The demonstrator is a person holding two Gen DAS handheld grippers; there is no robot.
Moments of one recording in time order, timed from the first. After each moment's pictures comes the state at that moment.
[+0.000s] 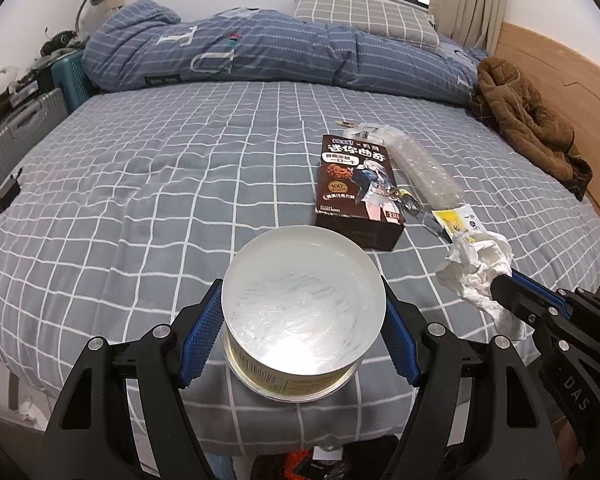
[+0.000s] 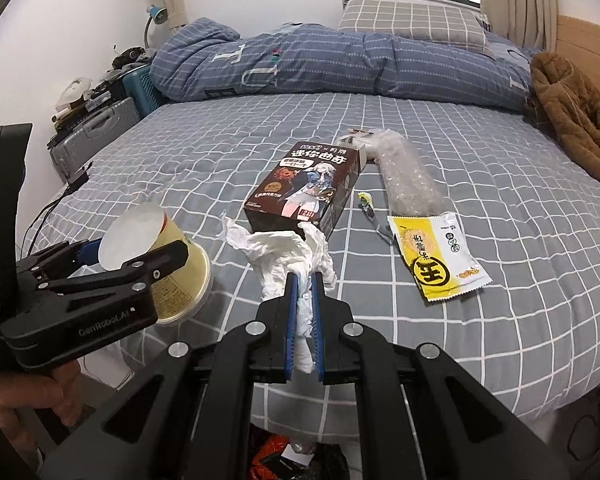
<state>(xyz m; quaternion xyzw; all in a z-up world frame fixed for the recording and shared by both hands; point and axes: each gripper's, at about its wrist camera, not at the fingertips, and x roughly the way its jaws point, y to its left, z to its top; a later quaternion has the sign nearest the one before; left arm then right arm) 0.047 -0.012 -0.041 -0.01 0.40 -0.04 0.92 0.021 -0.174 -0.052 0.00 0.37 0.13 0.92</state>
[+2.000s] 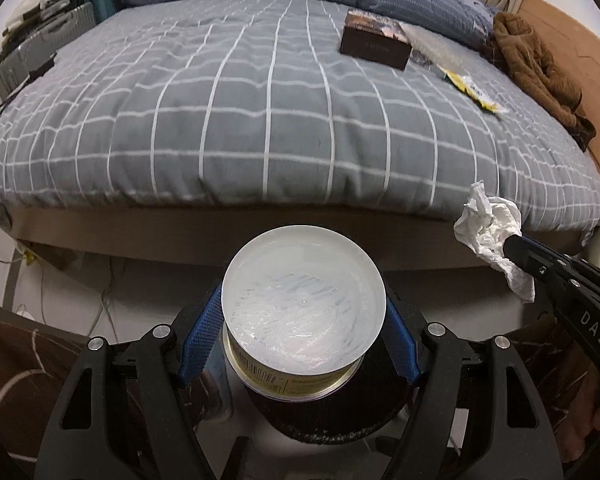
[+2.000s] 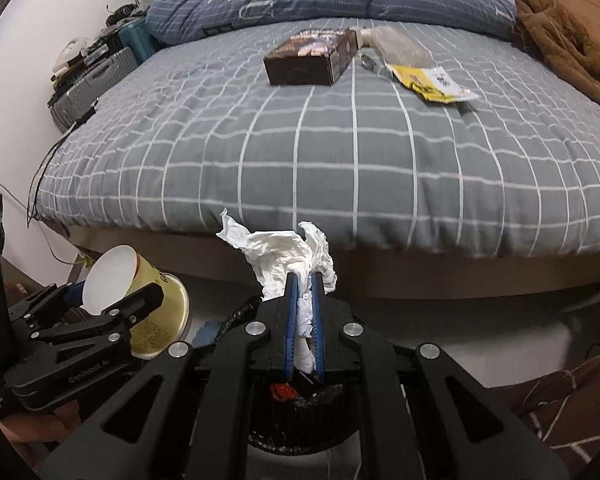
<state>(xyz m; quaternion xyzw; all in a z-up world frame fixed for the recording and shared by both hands) -0.115 0.012 -0.131 -0.05 0.50 -0.02 0.86 -0.107 -0.173 -0.130 0.02 0.47 0.11 0.87</state>
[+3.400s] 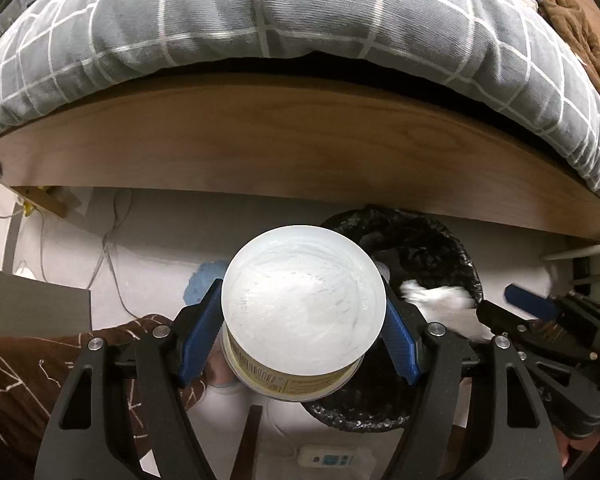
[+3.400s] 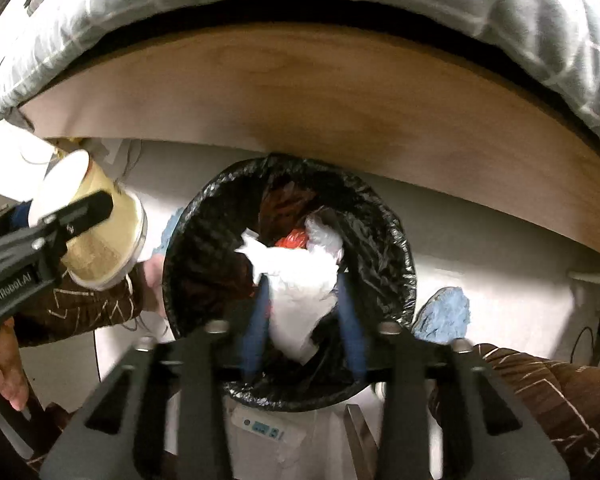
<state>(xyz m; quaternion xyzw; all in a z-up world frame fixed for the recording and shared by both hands) -0.102 0.046 -0.239 -0.05 0.59 0.02 0.80 -0.093 -0.139 -0.277 -0.05 0.63 0.12 0.77</state>
